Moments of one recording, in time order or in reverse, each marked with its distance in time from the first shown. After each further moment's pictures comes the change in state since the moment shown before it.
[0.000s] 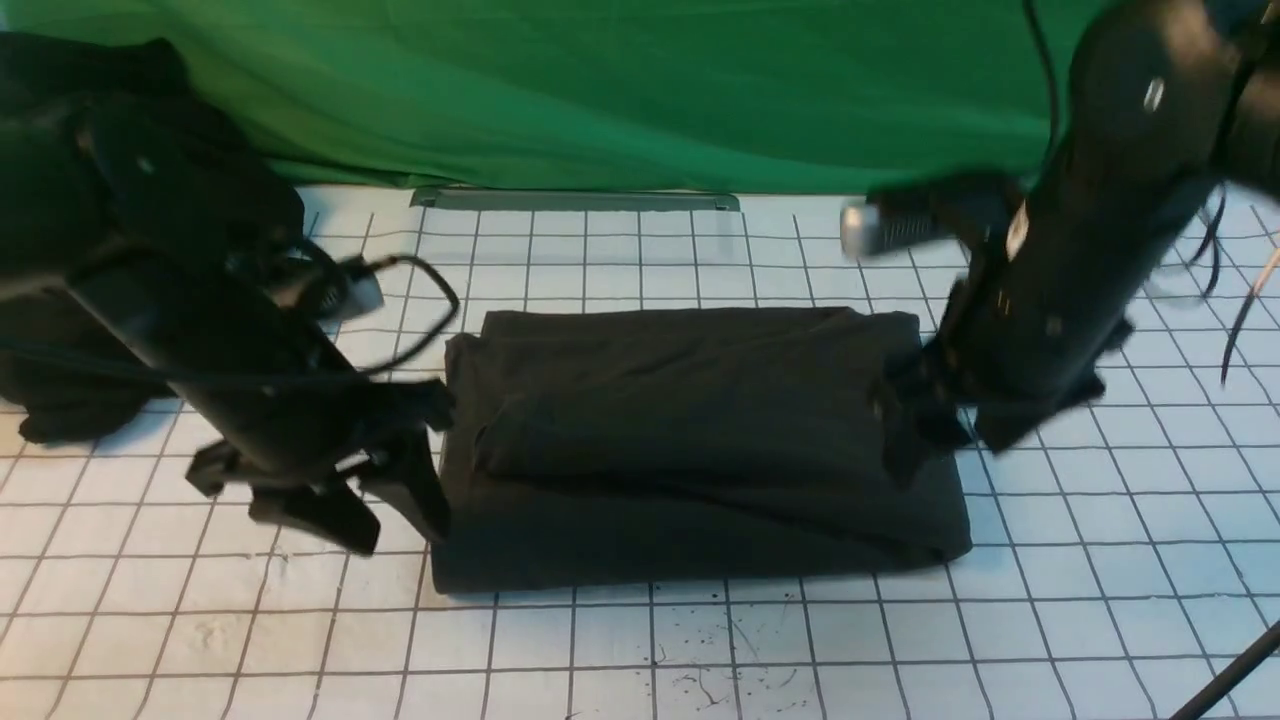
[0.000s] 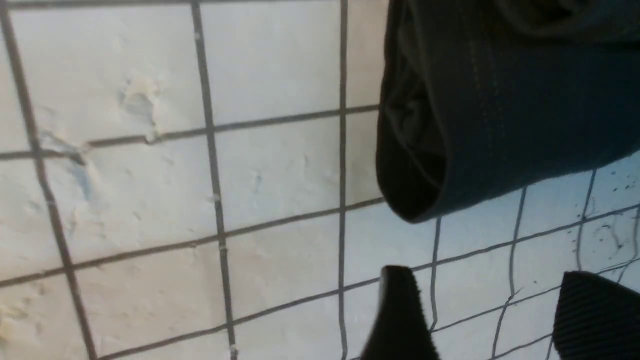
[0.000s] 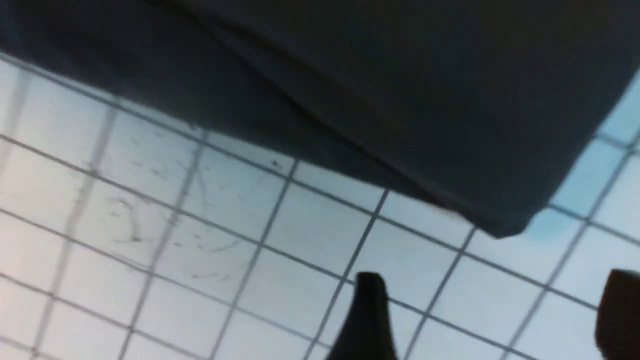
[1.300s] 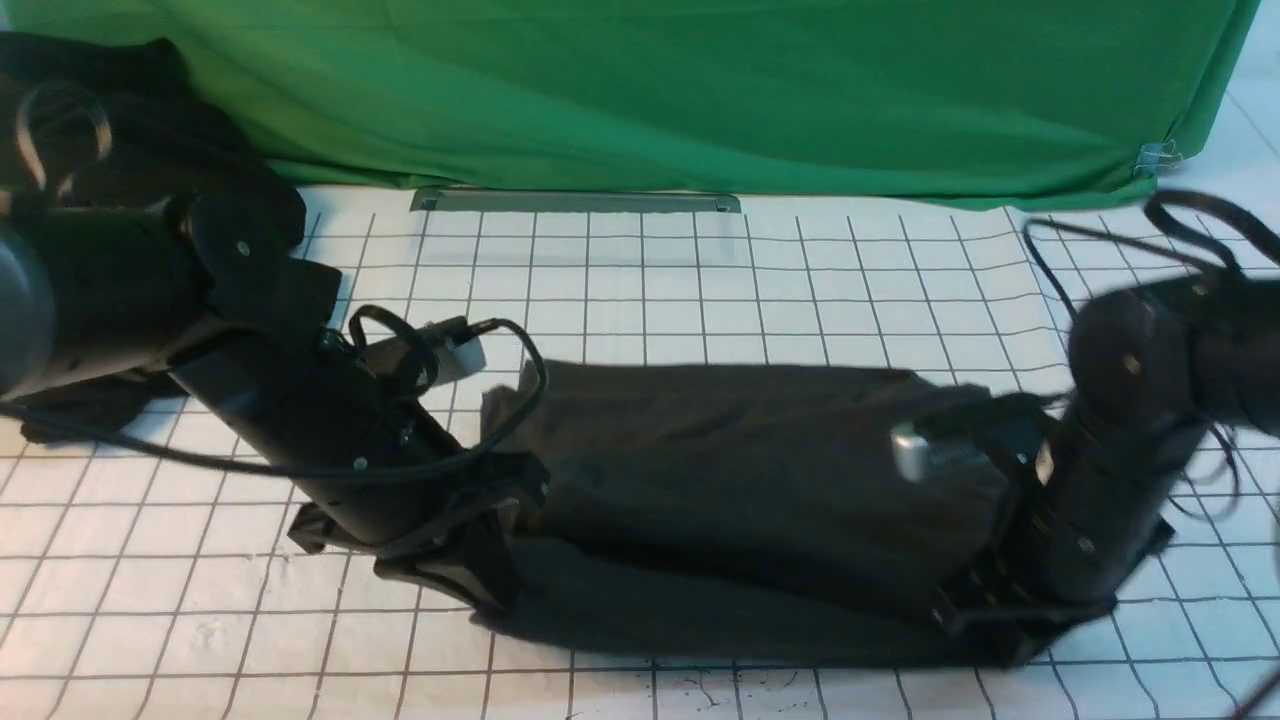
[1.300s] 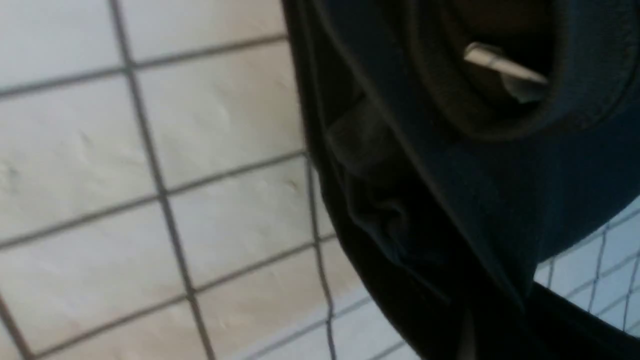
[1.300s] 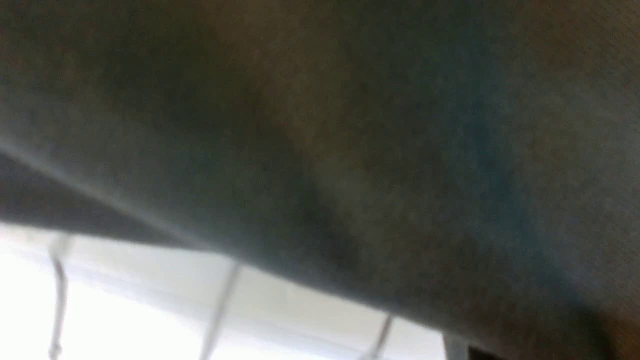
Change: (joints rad) right arm -0.059 -0.009 0.387 -0.027 -0.217 0.001; left arm -0.141 -0.041 0.108 -0.146 -0.074 0.113
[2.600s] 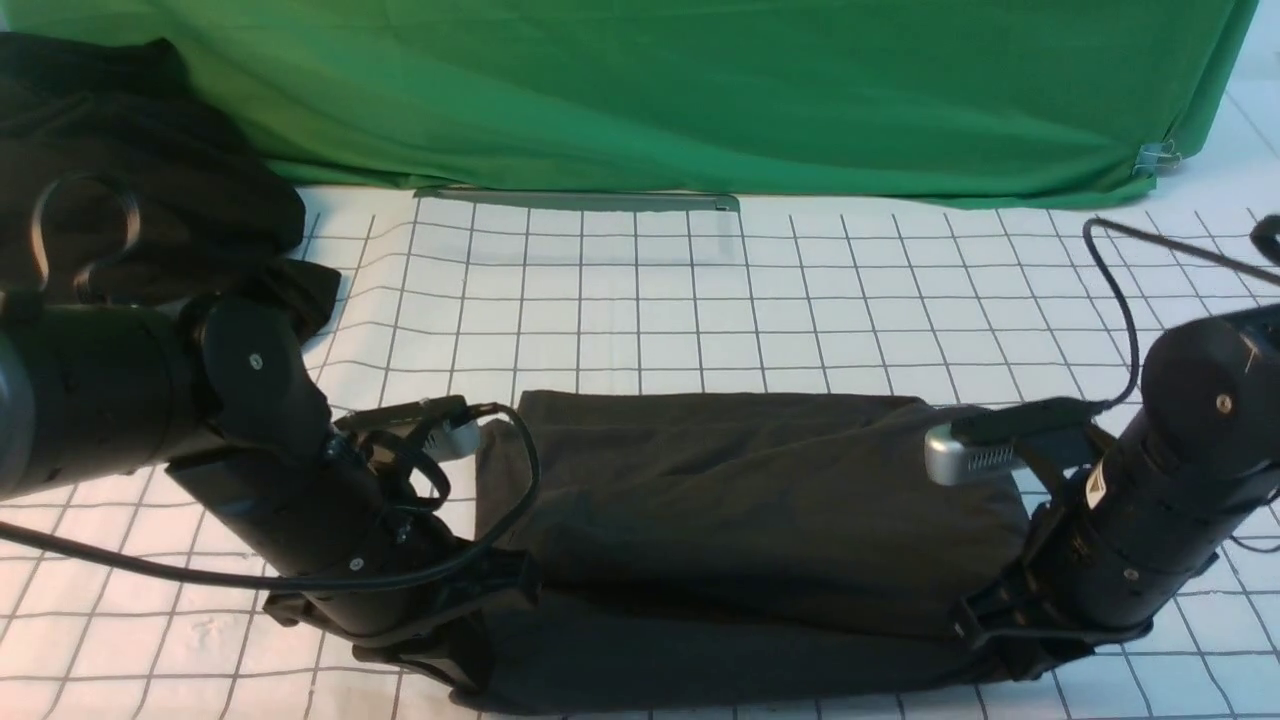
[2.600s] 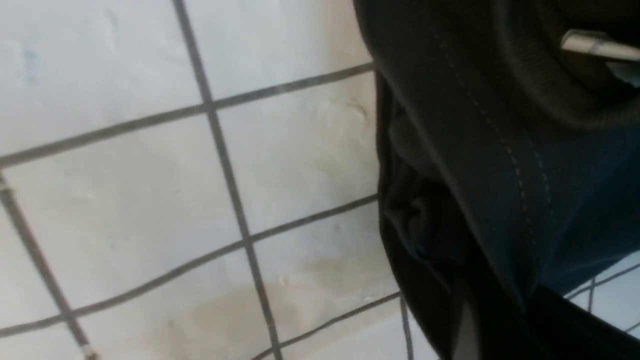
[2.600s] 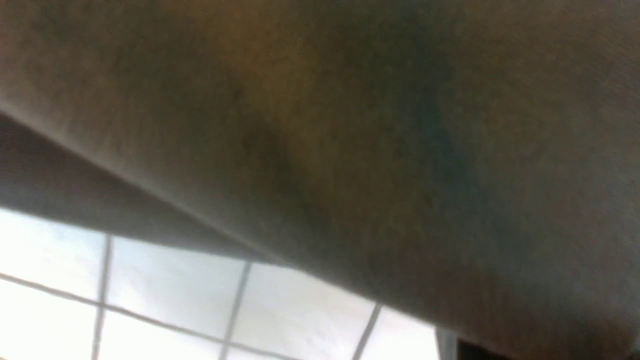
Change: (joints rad) right arm 0.013 -0.134 0.065 0.022 -0.035 0.035; left arm -0.062 -0.049 0.148 0.120 -0.152 -0.105
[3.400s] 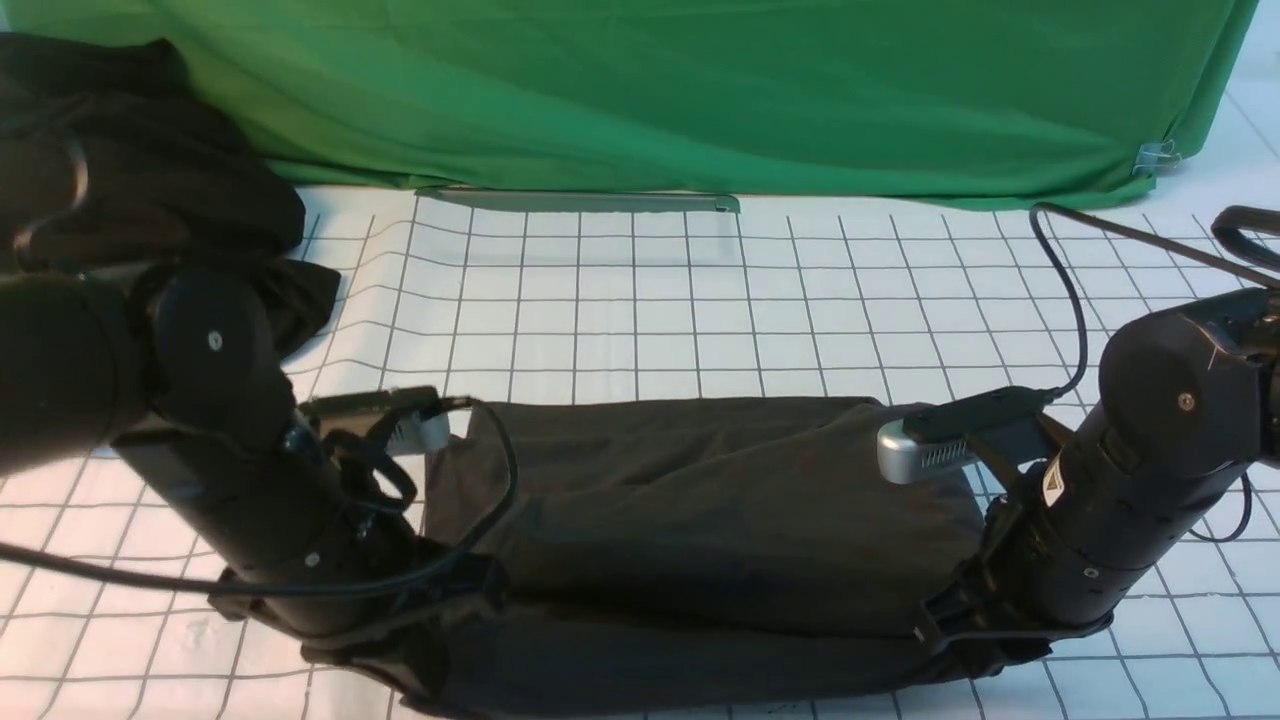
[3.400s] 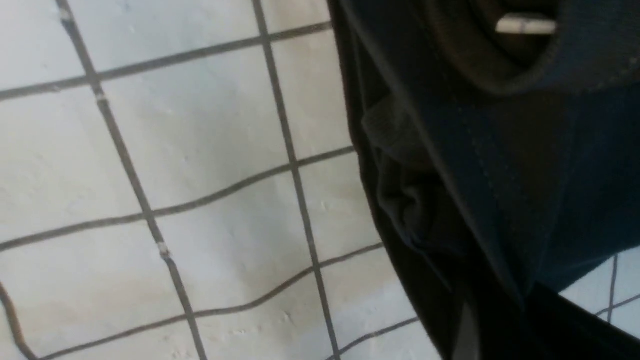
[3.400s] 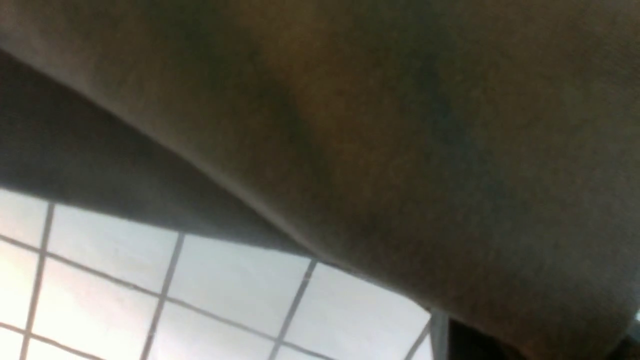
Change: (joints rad) right arm 0.079 0.000 -0.022 0.011 -0.003 0.001; left arm 0.001 -0.081 0.010 0.108 0.063 -0.089
